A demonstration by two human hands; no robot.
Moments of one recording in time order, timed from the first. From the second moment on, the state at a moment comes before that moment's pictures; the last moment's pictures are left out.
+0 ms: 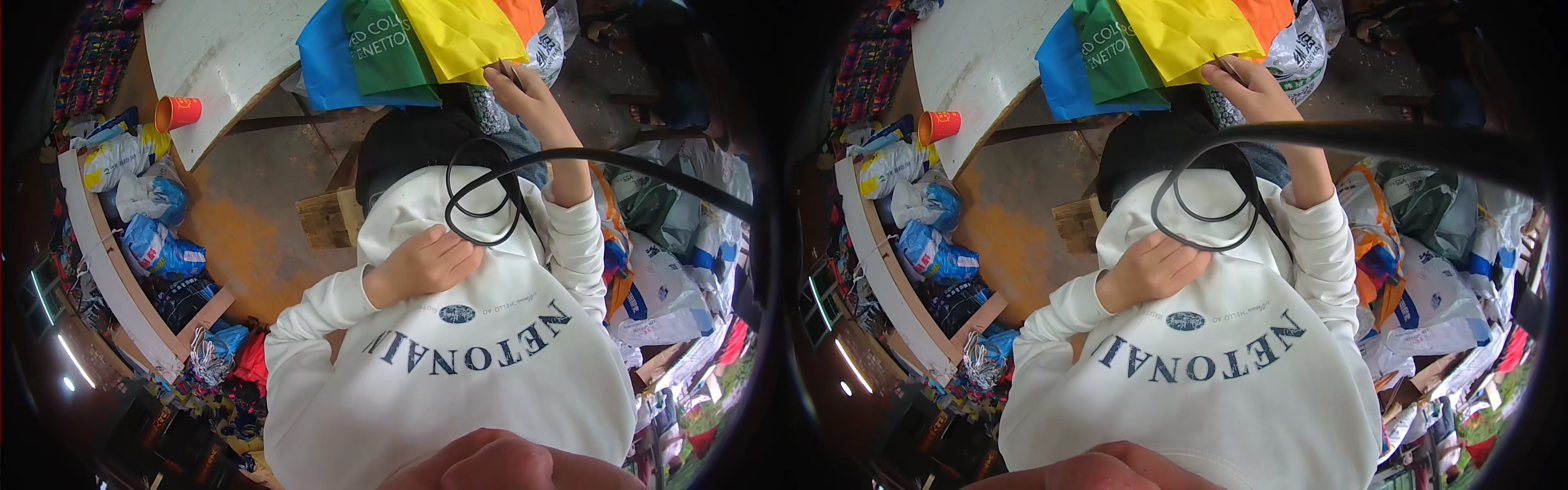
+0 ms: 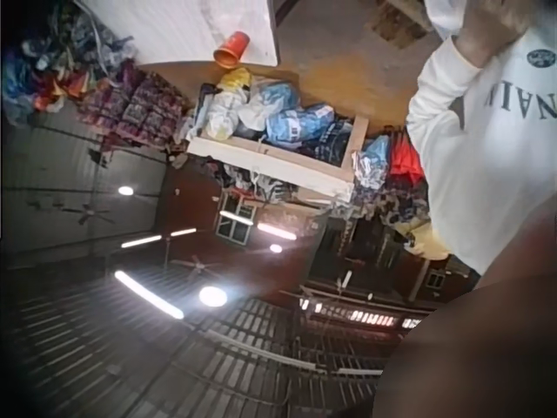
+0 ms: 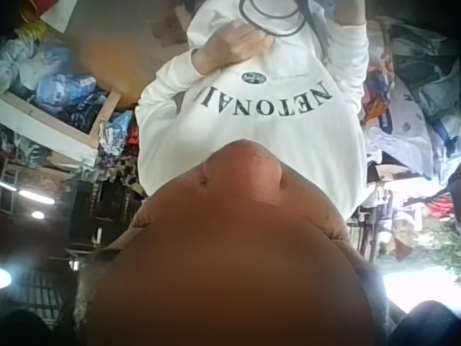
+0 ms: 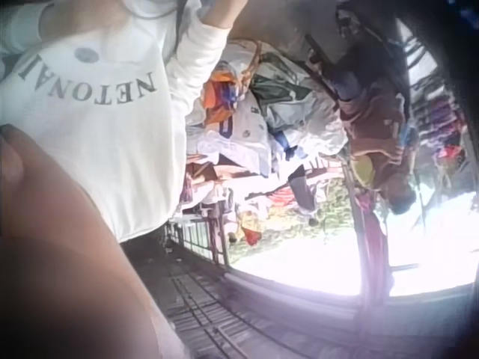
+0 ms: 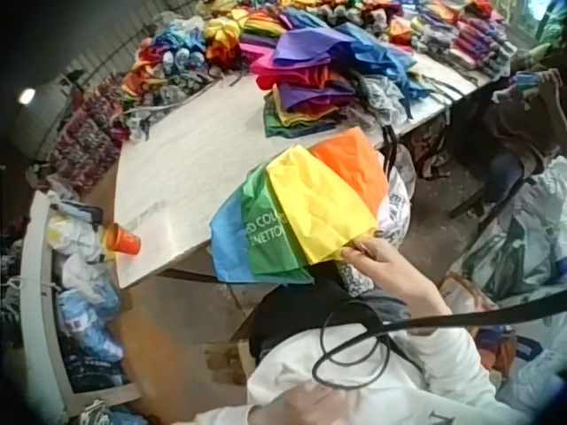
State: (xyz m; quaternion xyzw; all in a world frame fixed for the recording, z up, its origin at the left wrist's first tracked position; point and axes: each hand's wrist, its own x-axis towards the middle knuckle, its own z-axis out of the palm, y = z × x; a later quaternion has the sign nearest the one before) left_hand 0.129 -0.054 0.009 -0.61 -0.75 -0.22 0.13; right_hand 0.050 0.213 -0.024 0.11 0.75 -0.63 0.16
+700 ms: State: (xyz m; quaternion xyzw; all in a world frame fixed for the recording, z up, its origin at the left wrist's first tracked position) left_hand 0.183 0.009 0.046 -0.78 -0.58 -0.17 0.13; right_hand 0.053 0.193 0.020 -0.01 0.71 -0.70 0.03
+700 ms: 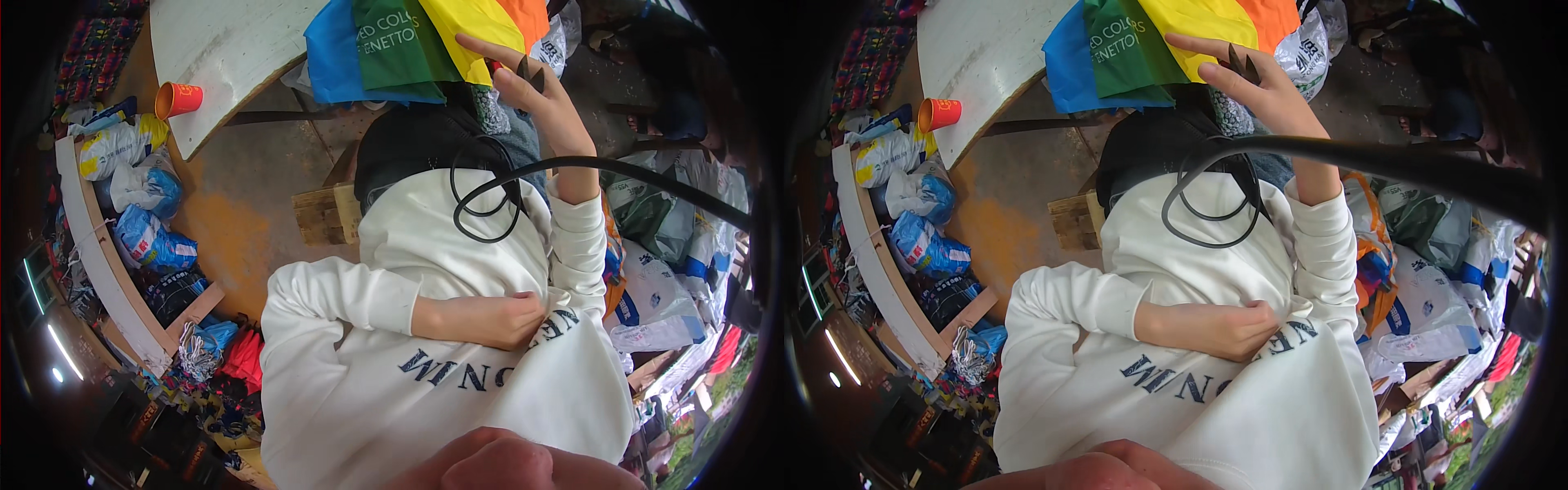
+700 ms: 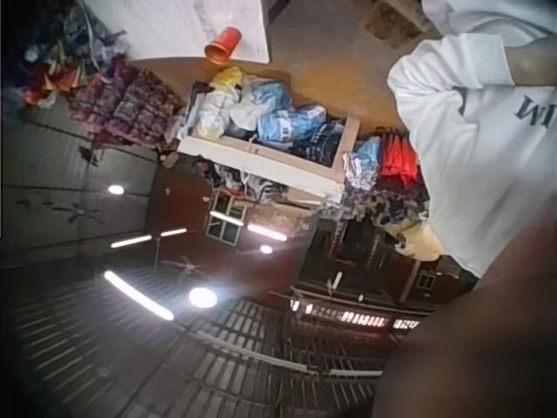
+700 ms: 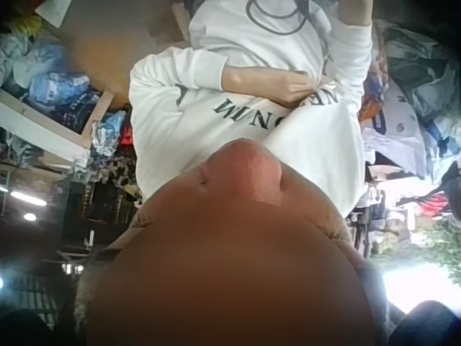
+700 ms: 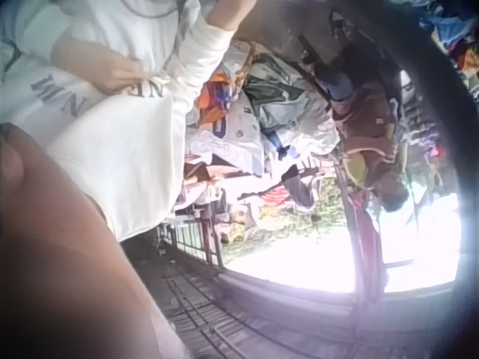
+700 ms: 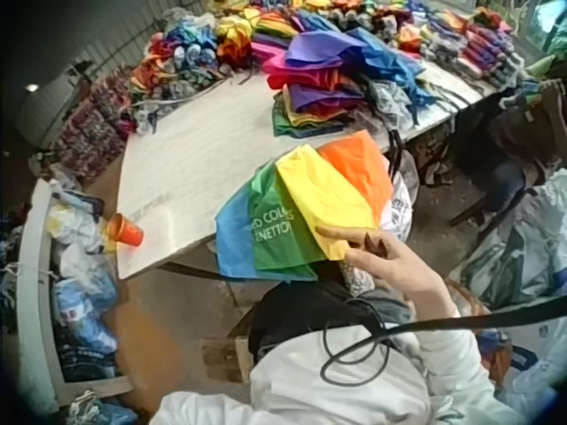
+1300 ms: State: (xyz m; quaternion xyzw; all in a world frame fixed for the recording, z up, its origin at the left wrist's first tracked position) left_hand 0.011 0.004 0.017 -0.55 -0.77 -0.30 0.14; right_hand 0.054 0.194 0.064 -0.04 0.70 -0.71 0.02
